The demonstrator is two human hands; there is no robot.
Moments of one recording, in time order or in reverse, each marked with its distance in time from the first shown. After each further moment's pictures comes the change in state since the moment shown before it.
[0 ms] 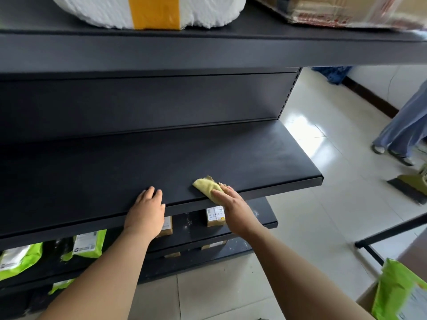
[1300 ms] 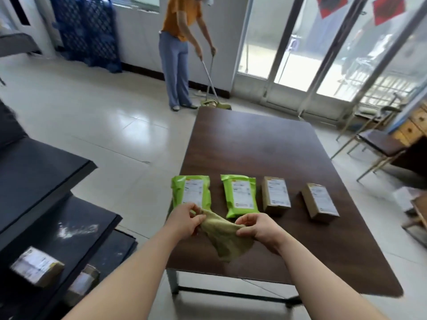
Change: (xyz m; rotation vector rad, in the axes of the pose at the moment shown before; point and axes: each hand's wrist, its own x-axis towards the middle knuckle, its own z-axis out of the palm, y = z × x) left_hand -0.291 0.412 0.073 -0.566 -0.817 0.782; right_hand -0.527 0.101 -0.147 0.913 0.678 1.059
